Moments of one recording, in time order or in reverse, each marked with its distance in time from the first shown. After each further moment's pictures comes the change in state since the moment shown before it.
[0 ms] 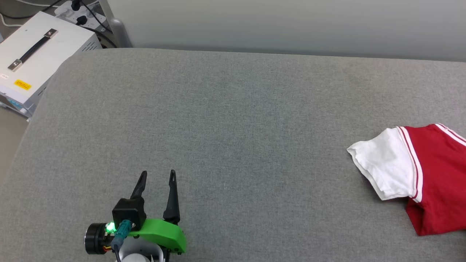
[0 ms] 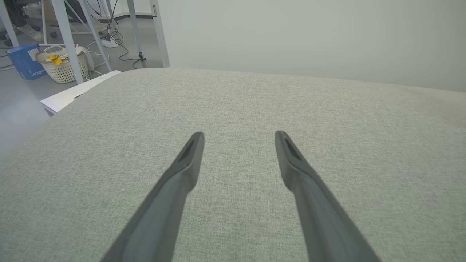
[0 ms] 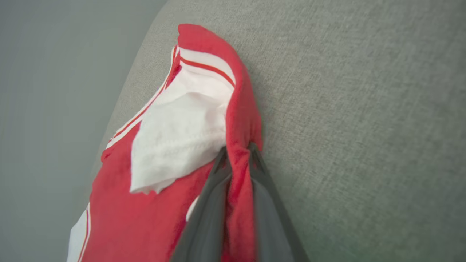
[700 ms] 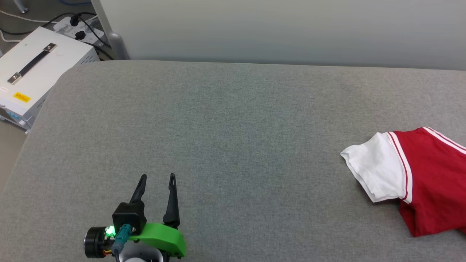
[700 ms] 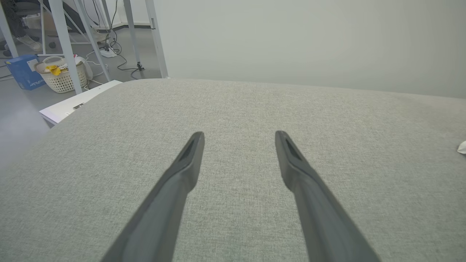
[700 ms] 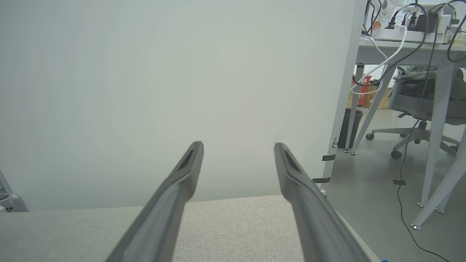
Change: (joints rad) left arm 0.022 0.000 0.001 -0.015 0.009 0.001 0.000; right arm -0.020 -0.007 0.225 -0.765 -0.658 0.000 -0.081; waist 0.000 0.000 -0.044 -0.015
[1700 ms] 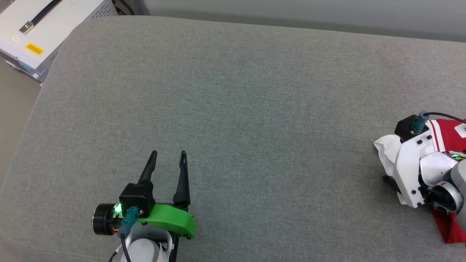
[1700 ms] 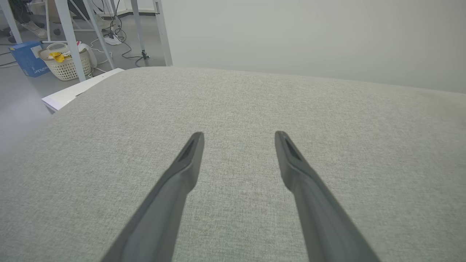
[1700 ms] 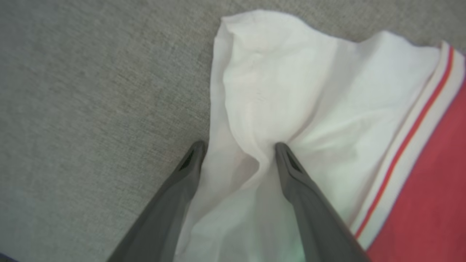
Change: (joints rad) left arm -0.077 0.000 -0.055 -0.040 -0.018 0.010 0.000; right arm -0.228 -0.239 0.902 0.241 0.277 0.000 0.921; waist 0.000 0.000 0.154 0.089
